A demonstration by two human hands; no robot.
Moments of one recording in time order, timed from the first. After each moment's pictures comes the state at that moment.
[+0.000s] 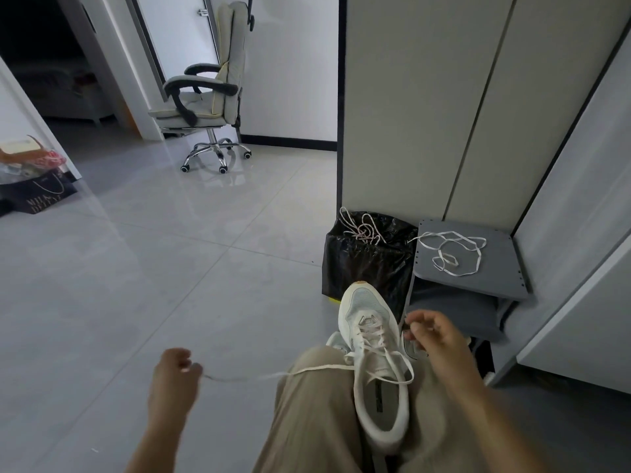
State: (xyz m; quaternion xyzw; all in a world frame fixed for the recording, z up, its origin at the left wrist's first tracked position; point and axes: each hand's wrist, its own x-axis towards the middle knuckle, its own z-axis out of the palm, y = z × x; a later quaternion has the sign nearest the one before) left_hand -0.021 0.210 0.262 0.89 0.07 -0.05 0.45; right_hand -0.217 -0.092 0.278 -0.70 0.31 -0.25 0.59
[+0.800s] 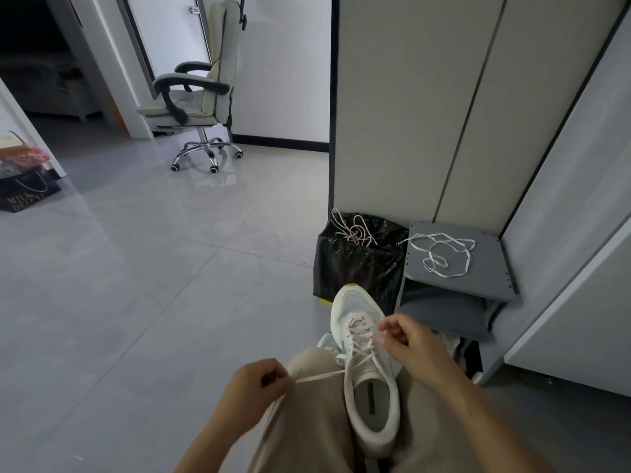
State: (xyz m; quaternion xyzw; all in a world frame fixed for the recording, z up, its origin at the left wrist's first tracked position) left_hand -0.077 0.145 0.275 0.86 -0.27 -0.23 0.36; right_hand -0.209 -0.084 0.299 -0.83 0.24 -0.12 0.49
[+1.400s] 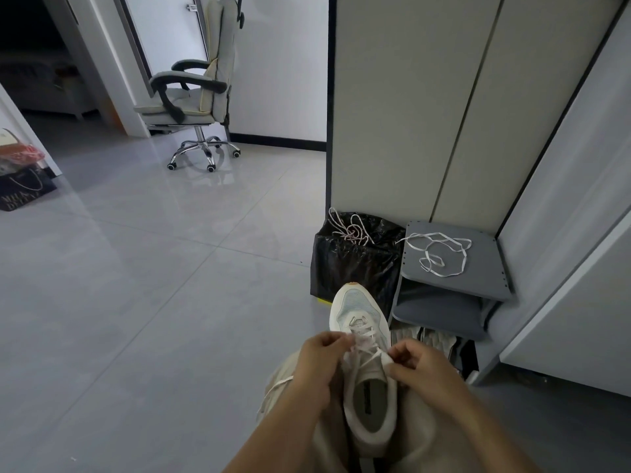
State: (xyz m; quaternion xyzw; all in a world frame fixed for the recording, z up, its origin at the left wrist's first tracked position) left_hand -0.124 0.043 0.308 0.72 -0.03 -0.37 0.59; right_hand -0.237 -0.085 0.282 -0.81 0.30 -0.06 0.50
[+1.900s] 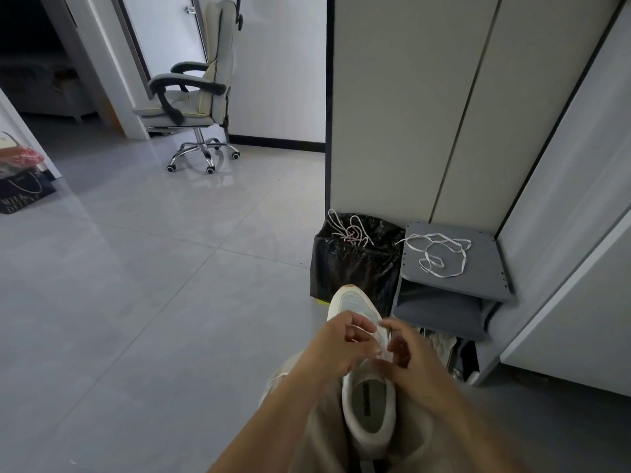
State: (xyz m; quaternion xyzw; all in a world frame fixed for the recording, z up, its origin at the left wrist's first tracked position) left_hand -0.118 0.040 0.334 0.69 -0.26 -0.41 0.54; right_hand -0.226 -0.078 0.286 -0.83 0.23 -0.13 0.50
